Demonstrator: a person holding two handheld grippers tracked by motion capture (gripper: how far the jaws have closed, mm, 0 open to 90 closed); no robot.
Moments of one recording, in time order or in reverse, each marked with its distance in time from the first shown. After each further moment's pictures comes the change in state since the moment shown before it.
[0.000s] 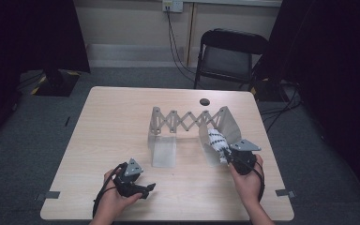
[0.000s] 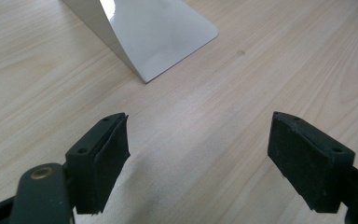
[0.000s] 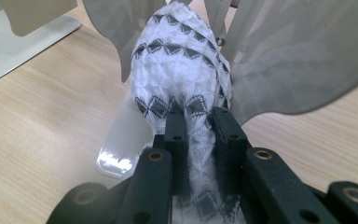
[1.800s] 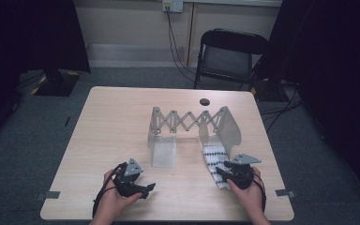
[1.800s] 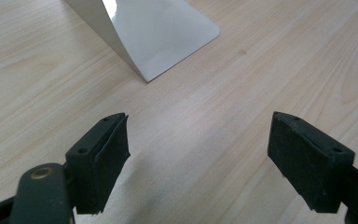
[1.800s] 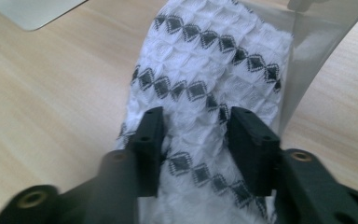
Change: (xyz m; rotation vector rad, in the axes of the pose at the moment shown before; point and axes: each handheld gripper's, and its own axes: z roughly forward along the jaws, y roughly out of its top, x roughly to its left) left arm 0.000 0.000 0.000 0.009 0.010 -0.003; right arm 0.007 -0.050 0.012 0.038 0.220 0.033
